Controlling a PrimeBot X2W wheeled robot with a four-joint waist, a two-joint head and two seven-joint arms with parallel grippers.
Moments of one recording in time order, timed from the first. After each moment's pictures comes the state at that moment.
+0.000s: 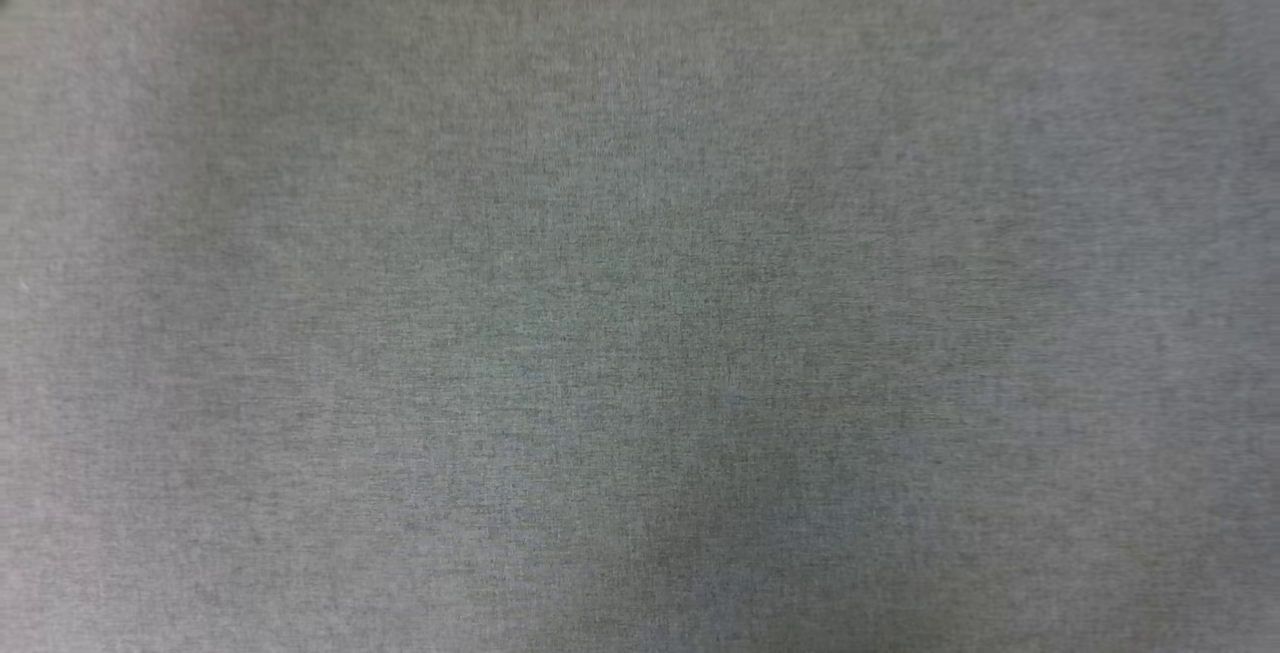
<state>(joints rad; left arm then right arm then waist) -1.57 0.57 -0.76 0.65 -0.52 -0.05 -0.26 -1.52 -0.54 0.77 0.65 0.62 0.13 0.09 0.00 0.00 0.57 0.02</state>
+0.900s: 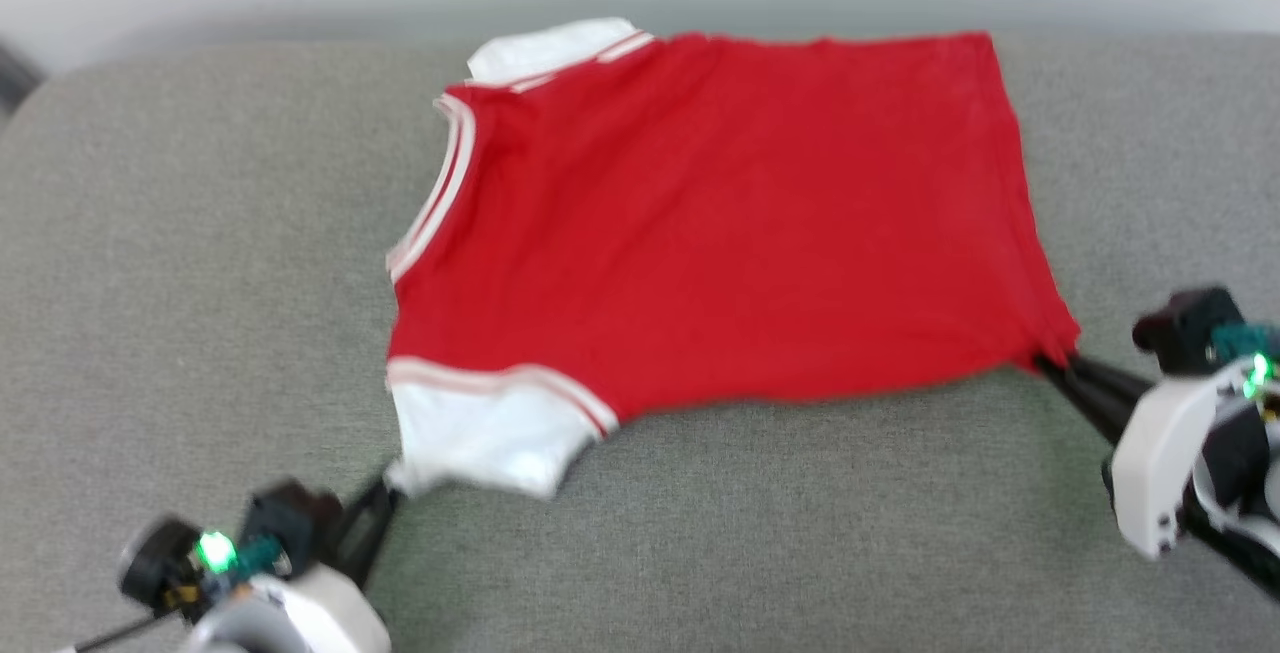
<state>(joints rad) -0.32 0.83 -0.91 0.07 -0.77 0.23 -0.19 -0.54 -0.76 0.77 0.32 0.73 0.13 0.08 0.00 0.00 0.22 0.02</state>
